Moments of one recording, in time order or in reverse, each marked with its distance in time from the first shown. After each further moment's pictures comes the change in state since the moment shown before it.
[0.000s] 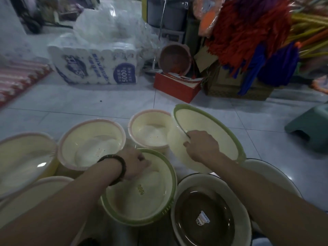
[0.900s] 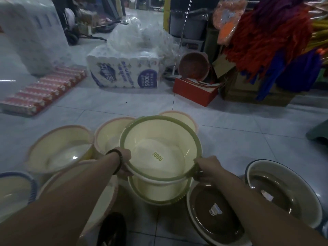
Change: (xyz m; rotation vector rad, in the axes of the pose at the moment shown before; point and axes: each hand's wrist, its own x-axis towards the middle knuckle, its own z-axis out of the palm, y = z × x) left_hand -0.010 -0.122 0.004 -0.943 0.197 -0.540; right_hand -0.118 -0.034 0.007 1.105 -0.392 0.668
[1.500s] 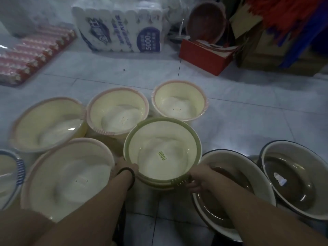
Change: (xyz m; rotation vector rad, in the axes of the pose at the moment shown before) left_hand 0.119 -0.105 0.074 0.162 0.295 0.093; right_hand 0.107 0.093 0.066 -0.283 -0.210 0.288
